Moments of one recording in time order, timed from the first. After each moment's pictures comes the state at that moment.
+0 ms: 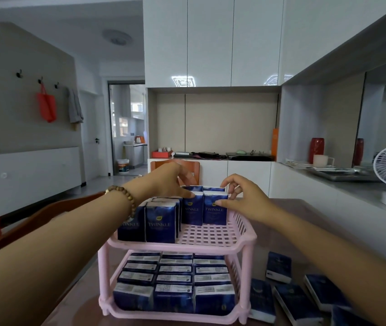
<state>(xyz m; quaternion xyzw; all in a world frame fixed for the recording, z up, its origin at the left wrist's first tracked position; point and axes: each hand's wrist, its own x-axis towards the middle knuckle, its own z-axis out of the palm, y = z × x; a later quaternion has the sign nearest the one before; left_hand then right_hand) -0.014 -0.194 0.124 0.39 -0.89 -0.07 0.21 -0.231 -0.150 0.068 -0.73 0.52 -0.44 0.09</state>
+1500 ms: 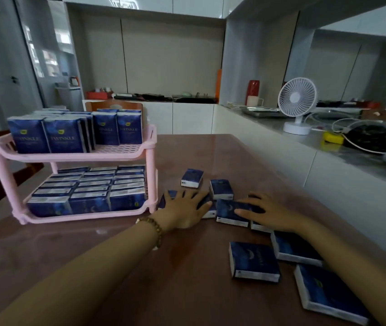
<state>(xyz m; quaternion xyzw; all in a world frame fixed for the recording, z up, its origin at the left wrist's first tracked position) -0.191 -0.053 -0.080 0.39 -0.91 -0.12 0.02 -0.402 0.055 -0.078 -0.59 0.77 -0.13 0.18</state>
